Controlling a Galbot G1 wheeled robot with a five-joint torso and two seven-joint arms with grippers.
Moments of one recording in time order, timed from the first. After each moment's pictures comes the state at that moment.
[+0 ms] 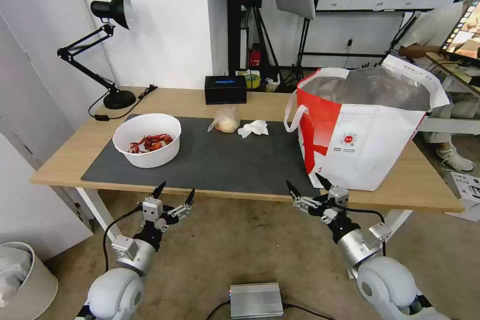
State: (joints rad) left arm 1.46 -1.16 -0.46 -1.92 -0.39 -0.11 0.10; right arm -1.43 1.06 0.39 2.00 0.57 0.05 -0.12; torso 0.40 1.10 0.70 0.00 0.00
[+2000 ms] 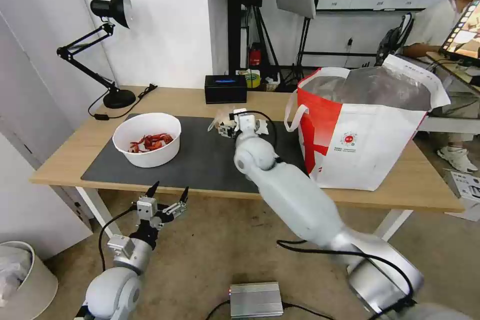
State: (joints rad) left arm 1.45 -1.20 -0.49 -1.91 -0.38 -0.10 0.09; right arm -0.33 1.51 -0.23 1.24 0.65 -0.53 0.63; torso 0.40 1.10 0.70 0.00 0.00
